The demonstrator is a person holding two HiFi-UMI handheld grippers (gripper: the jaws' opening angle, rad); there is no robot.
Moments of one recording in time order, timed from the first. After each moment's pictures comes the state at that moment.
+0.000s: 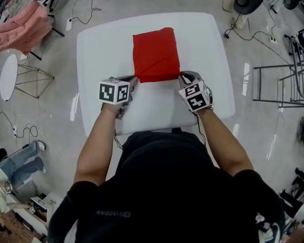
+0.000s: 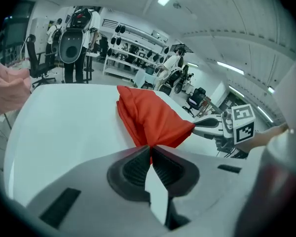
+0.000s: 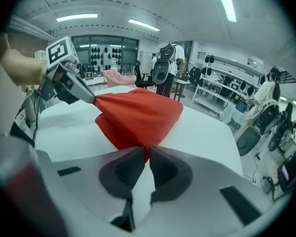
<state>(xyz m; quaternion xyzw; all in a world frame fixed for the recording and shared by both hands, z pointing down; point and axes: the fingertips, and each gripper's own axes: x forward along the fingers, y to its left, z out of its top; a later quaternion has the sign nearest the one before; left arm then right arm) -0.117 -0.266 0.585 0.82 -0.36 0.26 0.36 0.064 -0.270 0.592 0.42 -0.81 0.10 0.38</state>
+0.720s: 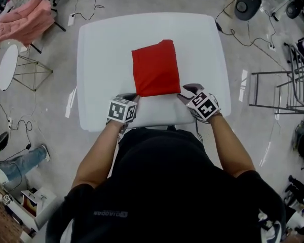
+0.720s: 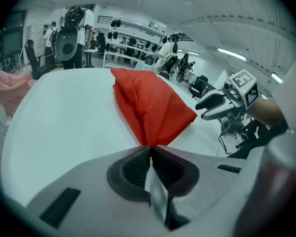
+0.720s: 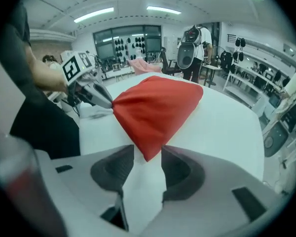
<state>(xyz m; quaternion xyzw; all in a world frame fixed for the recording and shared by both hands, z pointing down) -0.099 -0.163 0.638 0.80 -0.37 0.32 0.35 0.081 -0.178 0.611 0.25 -0.85 0.15 0.44</state>
